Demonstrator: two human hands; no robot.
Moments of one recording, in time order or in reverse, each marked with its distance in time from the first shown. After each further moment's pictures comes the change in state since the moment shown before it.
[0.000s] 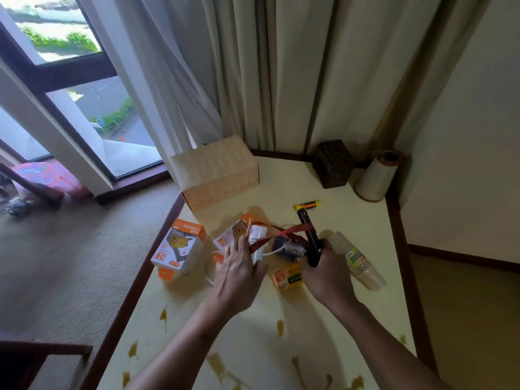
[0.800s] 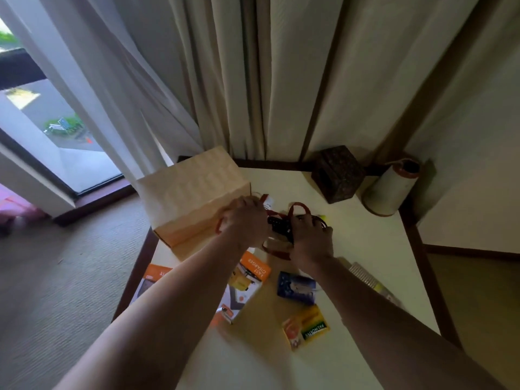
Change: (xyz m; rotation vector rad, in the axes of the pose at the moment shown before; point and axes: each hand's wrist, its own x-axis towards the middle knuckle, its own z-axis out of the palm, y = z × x) left_hand 0.258 -0.005 0.026 0.721 -0.323 0.027; right_hand 0.195 -0.013 0.071 -0.764 -0.067 -0.150
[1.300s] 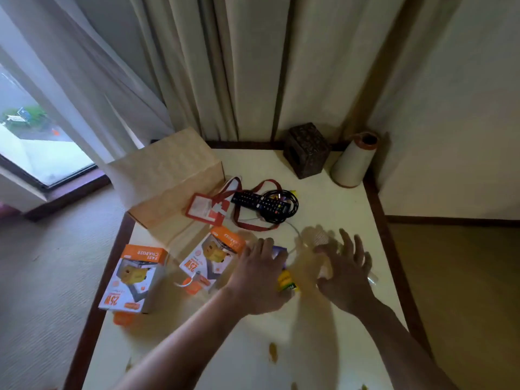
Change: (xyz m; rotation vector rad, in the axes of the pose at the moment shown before) left_hand -0.154 0.062 0.045 -0.179 0.052 0.489; right_hand -0.155 0.103 0.017 0.314 -0.057 0.203
